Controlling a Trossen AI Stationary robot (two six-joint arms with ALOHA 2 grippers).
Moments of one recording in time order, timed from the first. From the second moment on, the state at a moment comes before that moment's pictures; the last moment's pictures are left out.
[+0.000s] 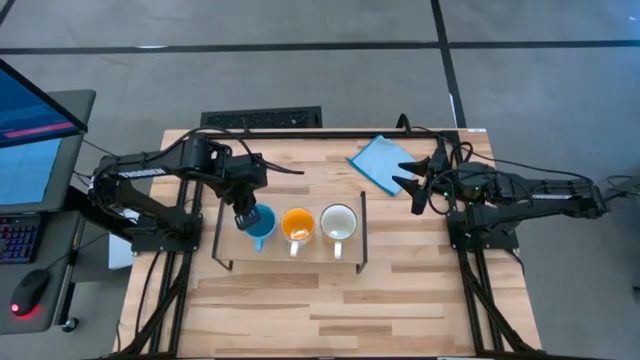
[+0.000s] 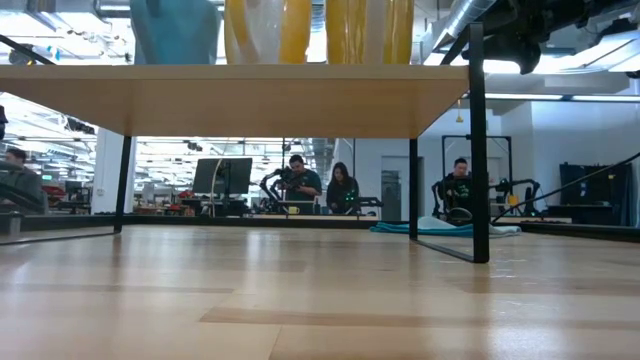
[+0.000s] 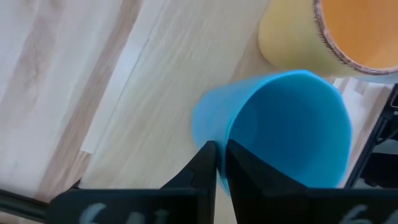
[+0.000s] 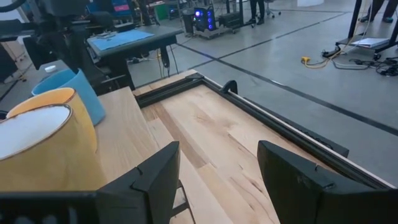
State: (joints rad) left arm 0.05 1.38 1.58 -1.45 0.05 -0.43; right arm -0.01 0.60 0.61 -0.25 0.39 0.23
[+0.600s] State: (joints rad) left arm 0.05 1.38 1.58 -1.44 0.04 -0.43; right arm -0.01 0.60 0.61 -0.25 0.39 0.23
